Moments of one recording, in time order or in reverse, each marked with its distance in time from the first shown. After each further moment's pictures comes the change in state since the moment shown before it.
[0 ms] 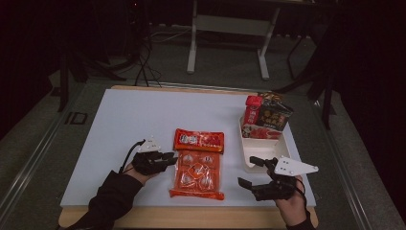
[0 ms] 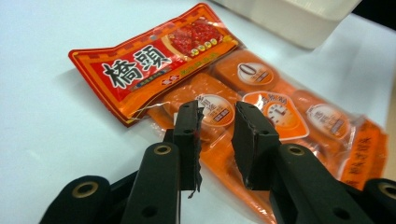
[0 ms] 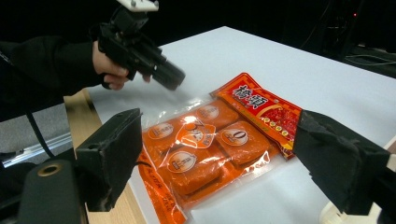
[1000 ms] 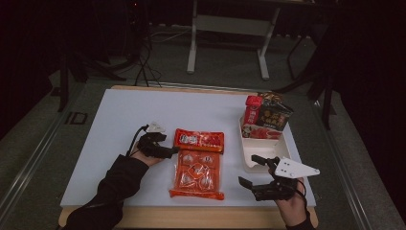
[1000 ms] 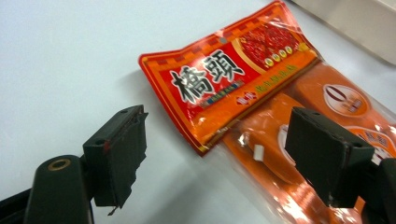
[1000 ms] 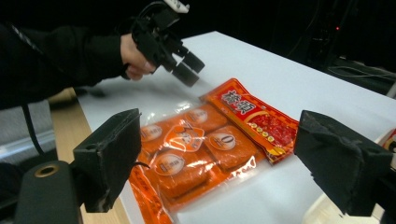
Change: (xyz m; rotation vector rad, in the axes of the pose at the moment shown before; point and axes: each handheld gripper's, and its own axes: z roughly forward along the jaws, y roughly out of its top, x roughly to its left) left arm 0.046 0.024 0.034 0.086 0.128 -0.080; right arm 0.003 0.001 -0.002 -0.017 -0.049 -0.061
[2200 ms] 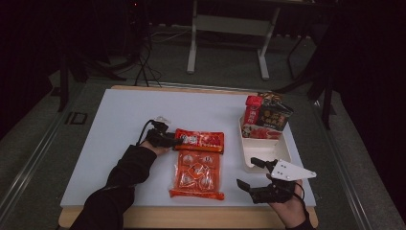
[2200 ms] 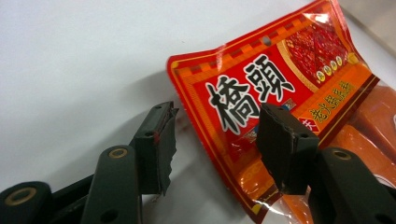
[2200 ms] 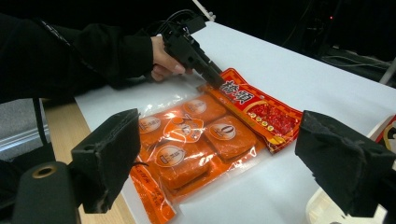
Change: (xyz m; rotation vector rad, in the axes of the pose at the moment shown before) left arm 0.030 0.010 0.054 0.078 -0.100 -0.094; right arm 0.008 -0.002 0.002 0.038 -0.032 0.009
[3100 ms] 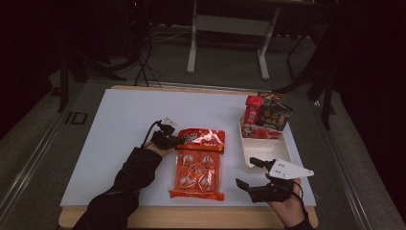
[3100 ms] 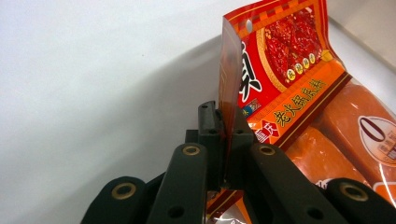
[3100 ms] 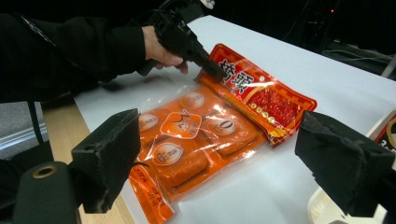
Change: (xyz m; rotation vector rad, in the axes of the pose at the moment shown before) left arm -0.035 0.005 -0.009 -0.027 0.055 0.067; right arm -0.002 -0.001 0.004 0.020 -0.001 0.012
